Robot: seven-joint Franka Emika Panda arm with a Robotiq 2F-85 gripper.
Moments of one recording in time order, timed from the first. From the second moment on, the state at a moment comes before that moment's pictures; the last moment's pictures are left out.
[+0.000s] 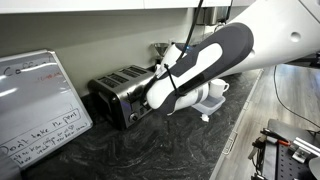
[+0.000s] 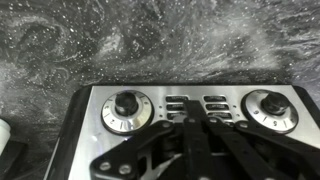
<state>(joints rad) -2.00 -0.67 2.36 -2.04 0.98 2.96 -0.34</state>
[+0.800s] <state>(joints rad) -1.93 -0.67 2.26 -2.05 0.92 2.90 -0.26</state>
